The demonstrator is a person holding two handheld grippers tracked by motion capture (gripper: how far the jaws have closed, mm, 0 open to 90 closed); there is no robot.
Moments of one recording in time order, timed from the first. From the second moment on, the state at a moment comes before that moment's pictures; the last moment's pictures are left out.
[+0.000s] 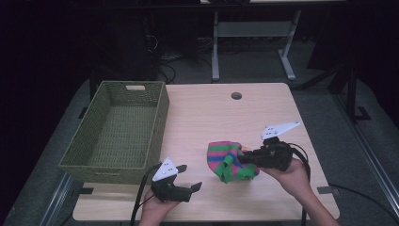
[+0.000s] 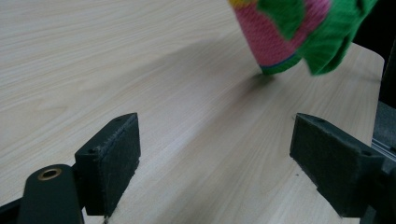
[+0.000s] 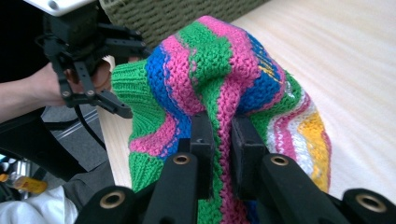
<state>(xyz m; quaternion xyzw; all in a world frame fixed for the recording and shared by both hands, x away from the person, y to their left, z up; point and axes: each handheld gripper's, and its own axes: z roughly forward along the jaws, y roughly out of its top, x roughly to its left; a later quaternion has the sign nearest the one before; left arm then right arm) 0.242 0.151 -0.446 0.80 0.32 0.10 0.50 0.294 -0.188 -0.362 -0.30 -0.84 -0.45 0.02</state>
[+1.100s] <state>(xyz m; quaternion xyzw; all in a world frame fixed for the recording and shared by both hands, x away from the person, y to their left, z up) 0.242 0.154 -0.444 0.80 0.32 0.10 0.50 0.343 -0.158 -0.446 -0.37 -0.85 -0.37 0.06</state>
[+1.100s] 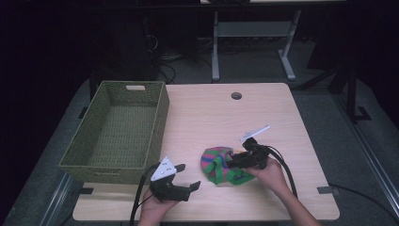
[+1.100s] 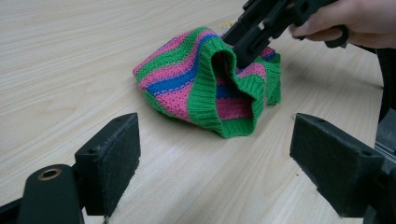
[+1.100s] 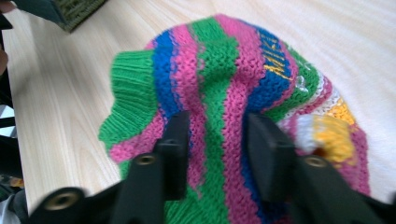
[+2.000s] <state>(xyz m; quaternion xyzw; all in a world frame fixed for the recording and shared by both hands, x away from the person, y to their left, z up) 0.242 0.153 -0.445 0.80 0.32 0.10 0.50 0.310 -0.153 -0.411 -0.25 -0.89 -0.37 0.03</state>
